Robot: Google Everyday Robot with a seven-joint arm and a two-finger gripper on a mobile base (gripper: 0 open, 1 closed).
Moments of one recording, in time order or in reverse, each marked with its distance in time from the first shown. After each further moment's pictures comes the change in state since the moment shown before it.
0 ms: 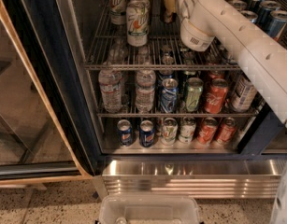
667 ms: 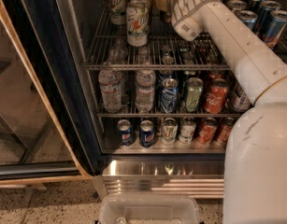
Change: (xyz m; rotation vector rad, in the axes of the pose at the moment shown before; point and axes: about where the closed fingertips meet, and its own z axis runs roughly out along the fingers) arm 0.019 0.020 0.060 -0.063 0.057 0.016
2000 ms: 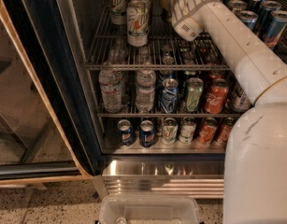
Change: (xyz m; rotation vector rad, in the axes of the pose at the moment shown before) arm 0.000 0.000 0.000 0.000 0.000 0.000
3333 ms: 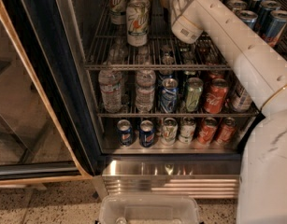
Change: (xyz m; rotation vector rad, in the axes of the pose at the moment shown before) arm -0.021 0.006 -0.022 0.019 -0.054 -0.020
